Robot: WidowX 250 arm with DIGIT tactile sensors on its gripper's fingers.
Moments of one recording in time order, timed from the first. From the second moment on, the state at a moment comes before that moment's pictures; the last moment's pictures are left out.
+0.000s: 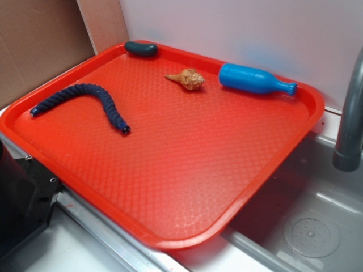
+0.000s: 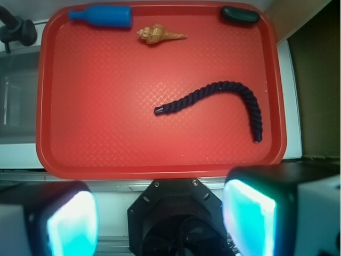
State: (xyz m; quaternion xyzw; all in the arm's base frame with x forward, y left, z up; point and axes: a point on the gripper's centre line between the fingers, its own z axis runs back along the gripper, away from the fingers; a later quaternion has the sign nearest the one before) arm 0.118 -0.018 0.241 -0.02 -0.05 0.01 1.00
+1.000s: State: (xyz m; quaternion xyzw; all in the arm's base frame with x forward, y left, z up) arm 0.144 0.025 0.208 -0.03 -0.09 0.34 0.94
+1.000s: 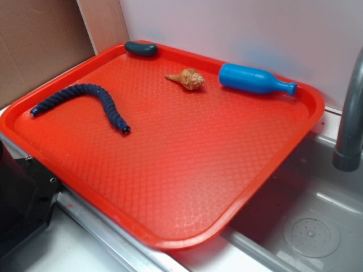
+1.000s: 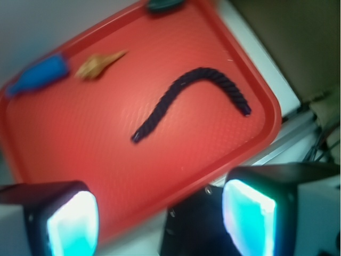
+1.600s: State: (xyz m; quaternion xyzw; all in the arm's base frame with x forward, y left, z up) arm 0.180 0.080 0.139 0.00 -0.11 0.56 0.82
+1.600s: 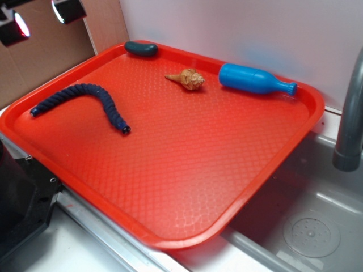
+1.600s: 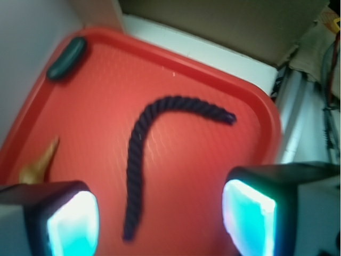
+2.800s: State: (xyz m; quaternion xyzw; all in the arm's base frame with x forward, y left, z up) arm 0.248 0.120 0.012 0.07 -0.11 0.61 0.78
